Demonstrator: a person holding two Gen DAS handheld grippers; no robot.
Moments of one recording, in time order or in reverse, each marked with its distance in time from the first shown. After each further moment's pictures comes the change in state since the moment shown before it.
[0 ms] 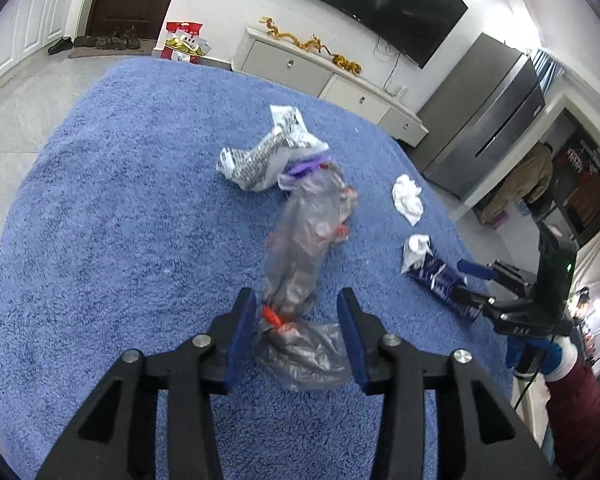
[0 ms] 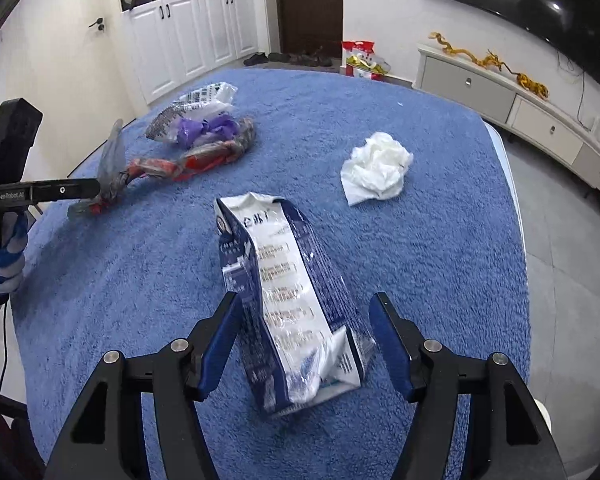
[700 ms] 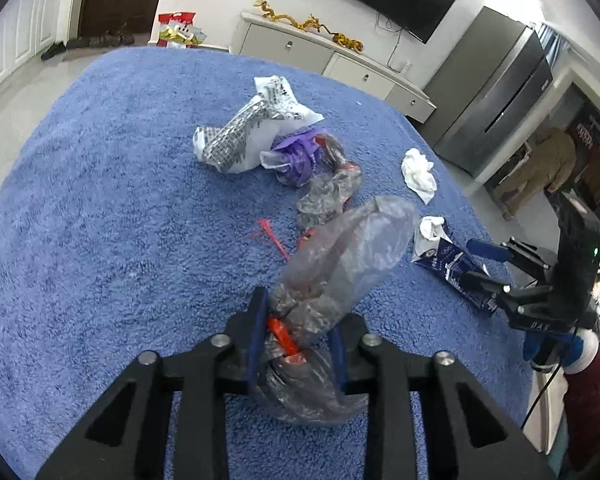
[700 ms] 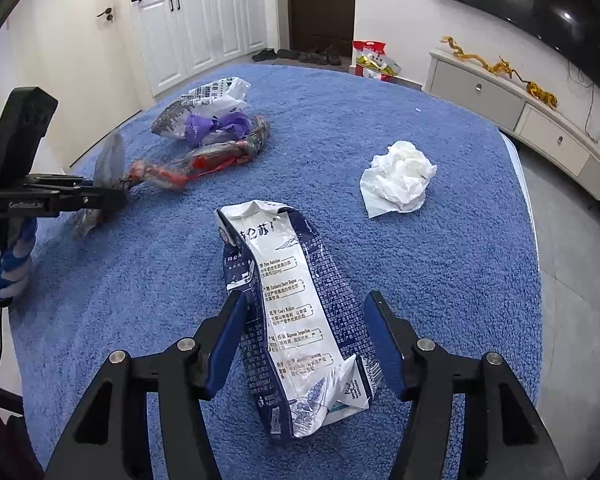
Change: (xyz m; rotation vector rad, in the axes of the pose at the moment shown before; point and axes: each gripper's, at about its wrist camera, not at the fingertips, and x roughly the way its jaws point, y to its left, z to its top) left arm 0.039 -0.021 0.004 0.055 0.074 0.061; right arm 0.009 0.010 0.004 -0.037 0.011 0.004
